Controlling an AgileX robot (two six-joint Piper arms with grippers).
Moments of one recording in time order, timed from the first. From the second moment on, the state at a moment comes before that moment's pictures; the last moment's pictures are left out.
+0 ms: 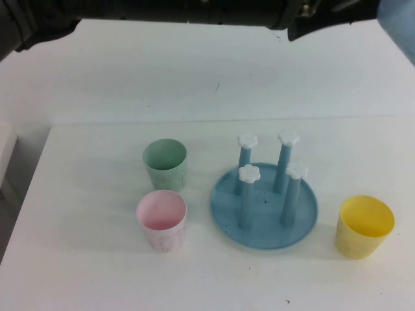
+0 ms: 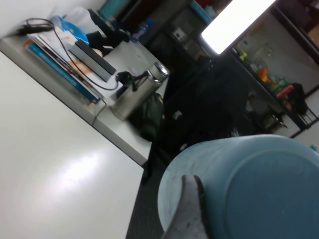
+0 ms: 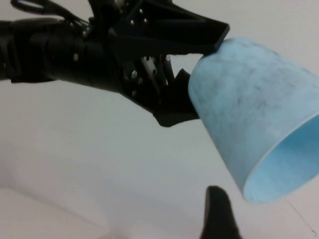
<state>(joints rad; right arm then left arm) -0.08 0.39 -0.50 1.70 0.75 -1.56 -0.58 1.54 -1.69 -1.36 0.99 0.48</state>
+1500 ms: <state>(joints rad) -0.07 1.11 -1.13 0.76 0.91 -0.91 -0.79 1.45 -1.63 -0.26 1.27 0.28</state>
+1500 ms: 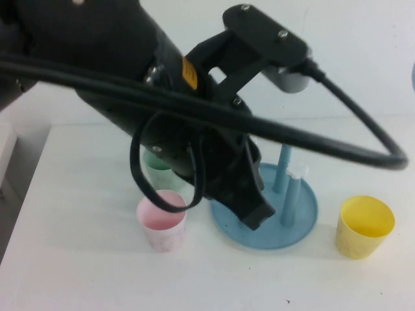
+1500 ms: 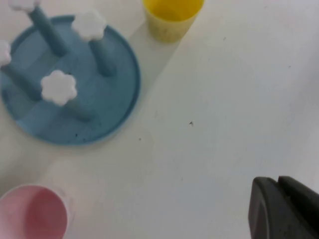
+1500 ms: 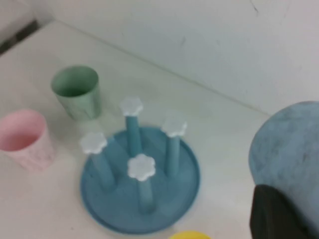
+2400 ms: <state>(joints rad) 0.16 1.97 -1.53 0.13 1.04 -0.57 -0.79 0.95 -0.82 -0.13 0.80 0.04</state>
